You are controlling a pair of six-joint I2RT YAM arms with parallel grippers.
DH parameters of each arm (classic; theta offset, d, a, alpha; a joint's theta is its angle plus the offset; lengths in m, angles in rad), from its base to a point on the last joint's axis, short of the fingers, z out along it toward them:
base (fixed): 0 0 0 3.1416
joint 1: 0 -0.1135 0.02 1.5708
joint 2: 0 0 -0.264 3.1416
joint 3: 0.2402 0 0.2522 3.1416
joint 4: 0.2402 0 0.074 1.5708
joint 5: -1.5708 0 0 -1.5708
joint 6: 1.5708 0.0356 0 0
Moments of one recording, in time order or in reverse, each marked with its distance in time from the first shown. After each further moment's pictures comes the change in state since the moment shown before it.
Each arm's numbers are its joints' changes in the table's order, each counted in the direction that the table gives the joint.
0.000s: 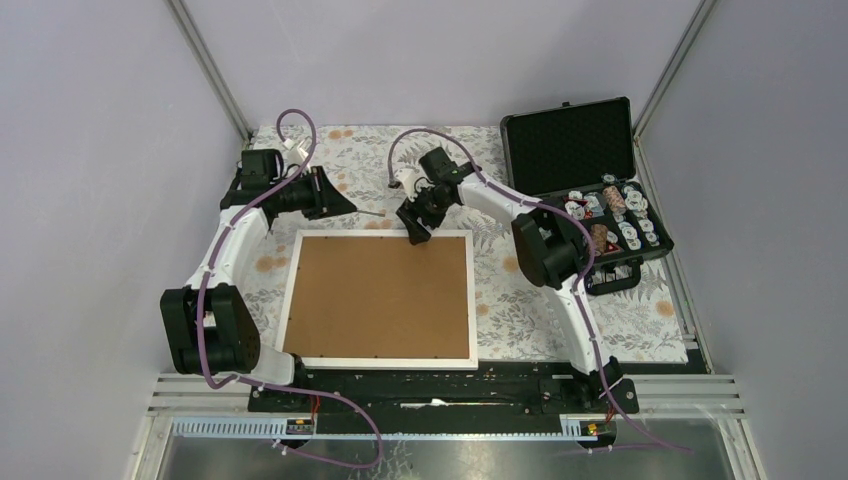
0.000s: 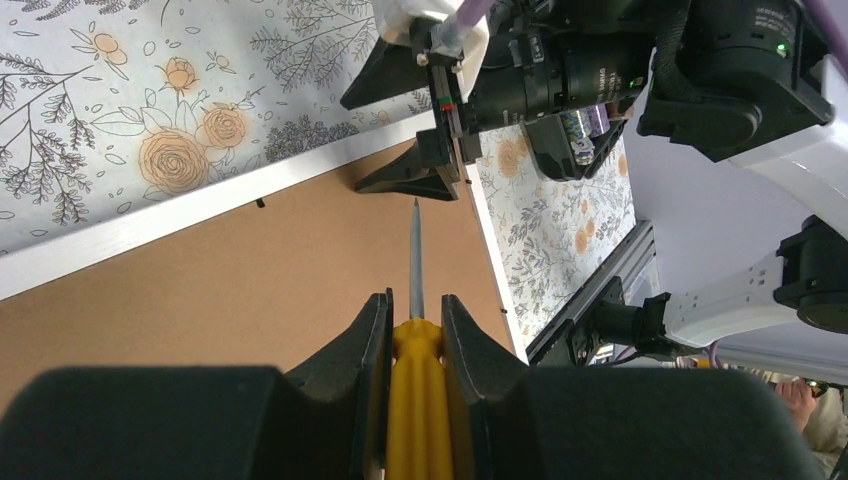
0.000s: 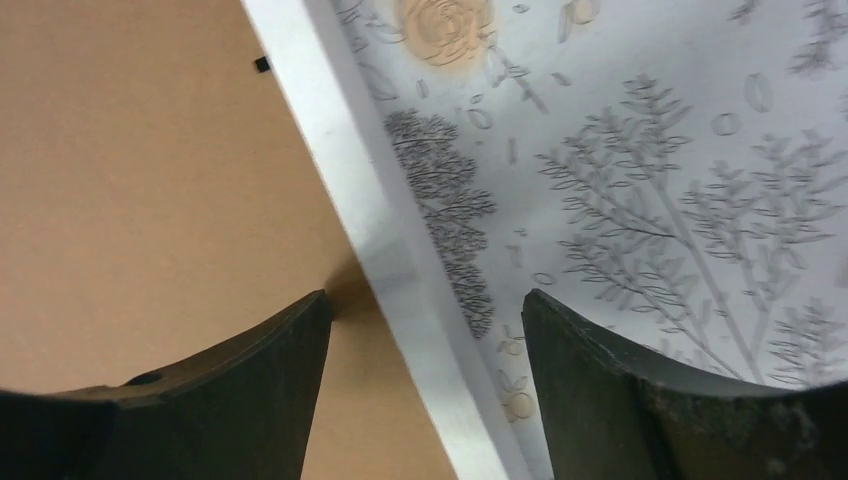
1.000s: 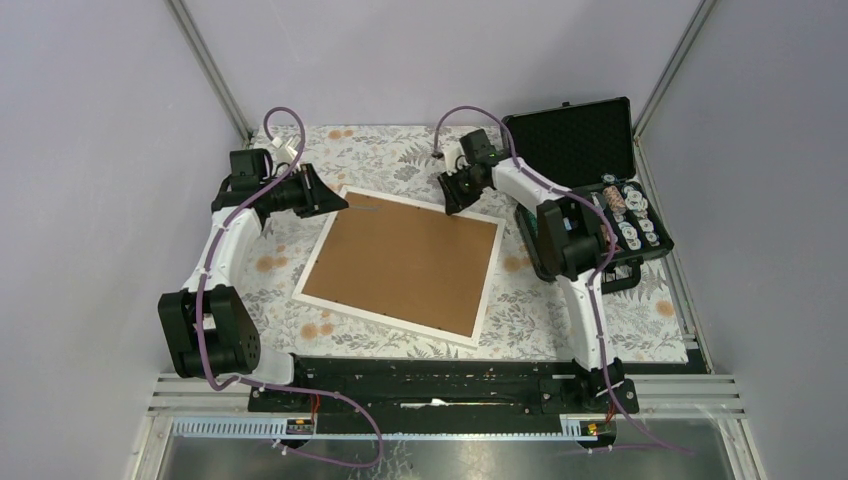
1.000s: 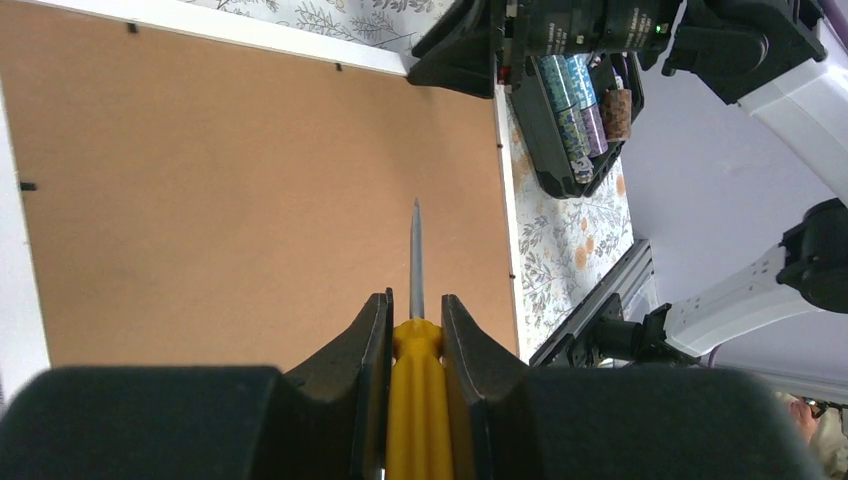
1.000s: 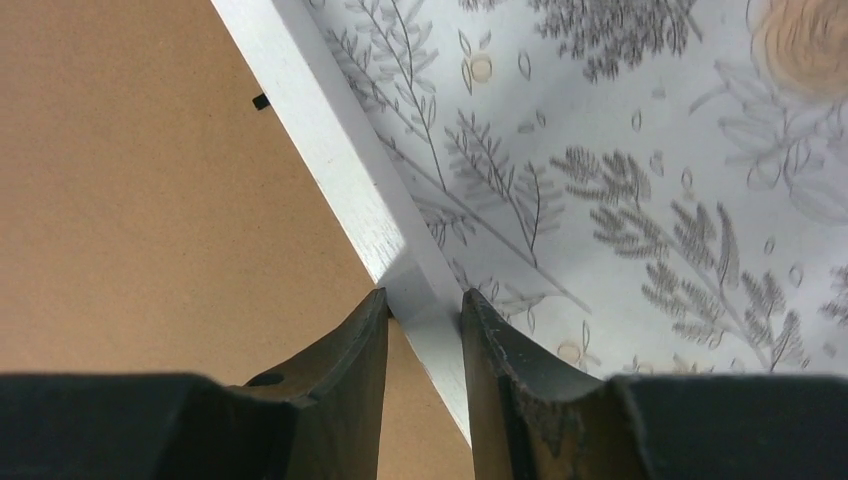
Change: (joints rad) left arm -0.053 -0.010 0.000 -0.013 -0.023 -0.003; right arm 0.172 0.014 0.031 -0.004 -0.102 0.153
